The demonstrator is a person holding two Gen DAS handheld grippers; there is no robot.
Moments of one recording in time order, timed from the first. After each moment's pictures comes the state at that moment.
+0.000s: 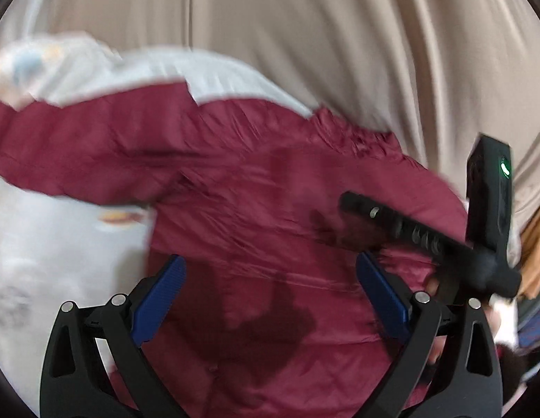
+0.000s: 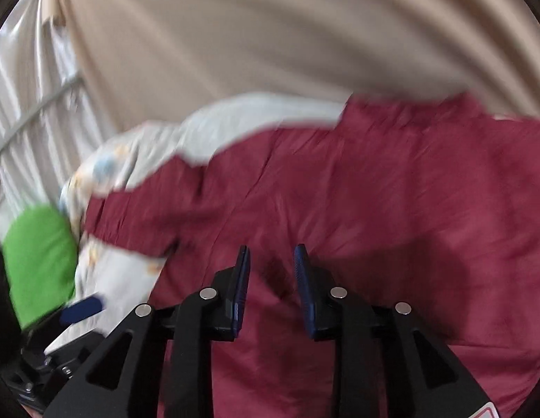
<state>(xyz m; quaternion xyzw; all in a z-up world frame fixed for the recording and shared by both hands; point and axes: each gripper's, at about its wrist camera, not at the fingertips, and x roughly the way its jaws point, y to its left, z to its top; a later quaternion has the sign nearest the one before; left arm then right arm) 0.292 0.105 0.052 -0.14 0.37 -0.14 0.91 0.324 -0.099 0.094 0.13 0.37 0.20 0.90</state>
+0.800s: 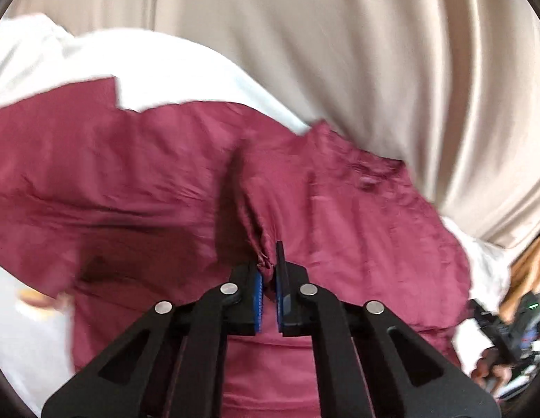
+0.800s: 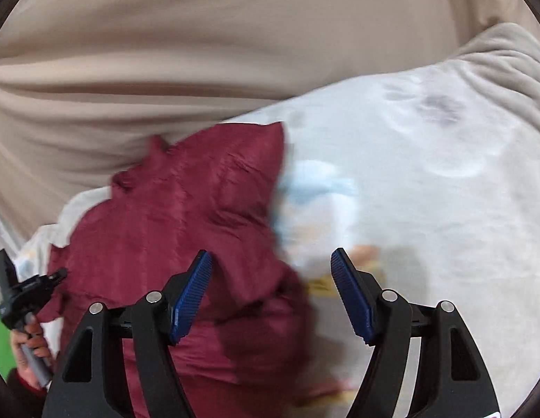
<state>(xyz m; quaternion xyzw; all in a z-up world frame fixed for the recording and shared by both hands) 0.402 0.083 0.043 -0.16 0.36 -0.15 0.90 0.233 -0.367 0.061 0.24 0.33 -0.06 0.91</state>
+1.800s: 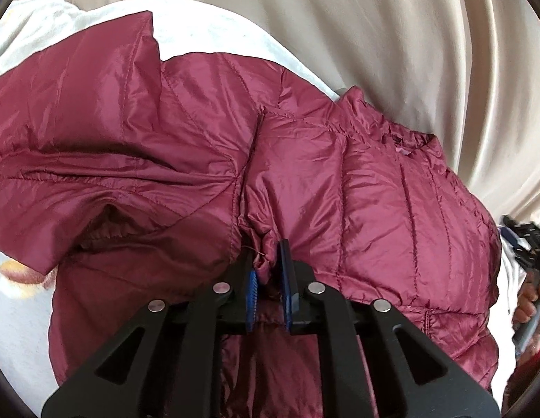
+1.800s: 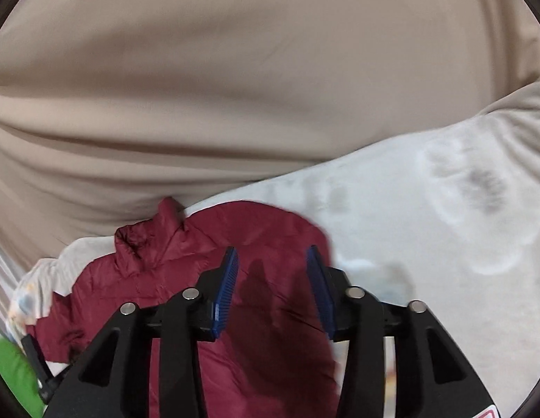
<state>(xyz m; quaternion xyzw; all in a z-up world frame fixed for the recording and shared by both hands) 0.387 0.102 -0.008 -0.16 0.37 -0.15 0.90 0.331 -0.377 0.090 0.25 0.31 -0.06 0.92</state>
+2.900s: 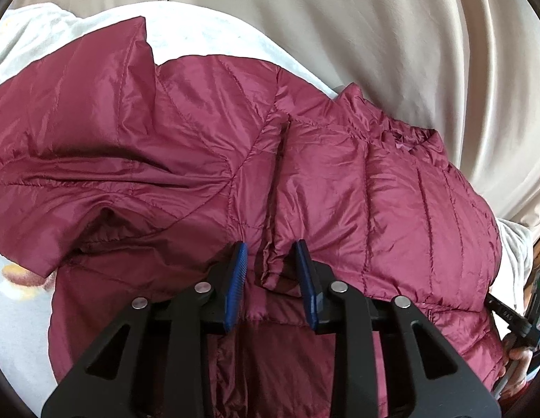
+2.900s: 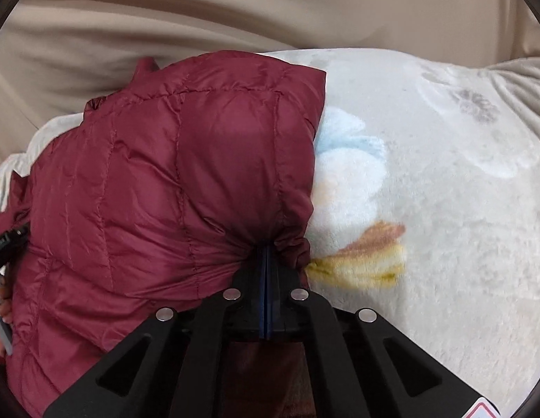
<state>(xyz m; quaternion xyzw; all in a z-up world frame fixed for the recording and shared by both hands) 0.391 0.091 -0.006 -0.14 0.37 -0.15 0.91 0.268 -0.353 0.012 0.12 0.41 -0.08 0.90</state>
